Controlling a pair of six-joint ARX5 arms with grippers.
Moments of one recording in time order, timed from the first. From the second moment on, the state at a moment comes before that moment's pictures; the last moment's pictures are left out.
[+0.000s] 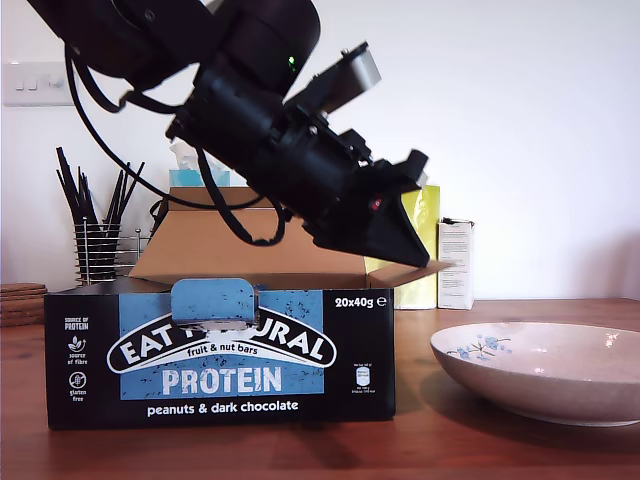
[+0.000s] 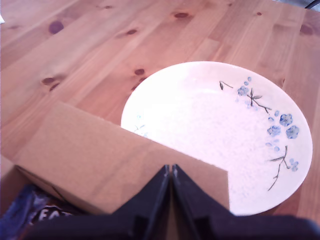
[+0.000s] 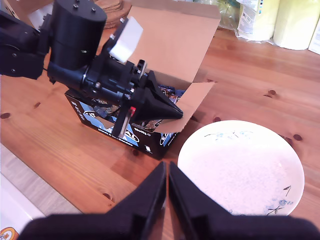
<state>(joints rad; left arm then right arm) -0.82 1.79 1.00 0.22 0.26 0.08 0.44 0.39 0.82 -0.91 -0.19 0.00</state>
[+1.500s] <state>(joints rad) -0.75 1.61 1.43 -1.00 -0.22 -0.27 0.44 0.39 0.82 -0.91 -0.20 0.00</state>
